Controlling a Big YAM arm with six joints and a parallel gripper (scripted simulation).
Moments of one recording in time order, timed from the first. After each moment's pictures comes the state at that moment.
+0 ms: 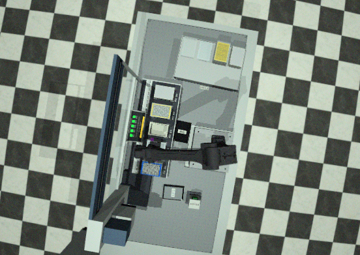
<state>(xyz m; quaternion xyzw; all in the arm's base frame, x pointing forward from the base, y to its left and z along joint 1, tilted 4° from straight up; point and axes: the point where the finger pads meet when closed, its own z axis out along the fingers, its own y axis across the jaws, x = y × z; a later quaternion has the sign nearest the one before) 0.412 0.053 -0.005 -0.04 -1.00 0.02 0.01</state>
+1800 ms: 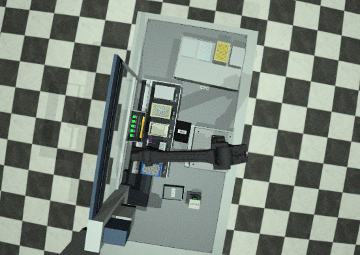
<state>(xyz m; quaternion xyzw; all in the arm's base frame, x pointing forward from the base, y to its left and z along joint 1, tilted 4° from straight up) 0.416 0.056 0.074 -0.04 -1.00 0.02 0.01</state>
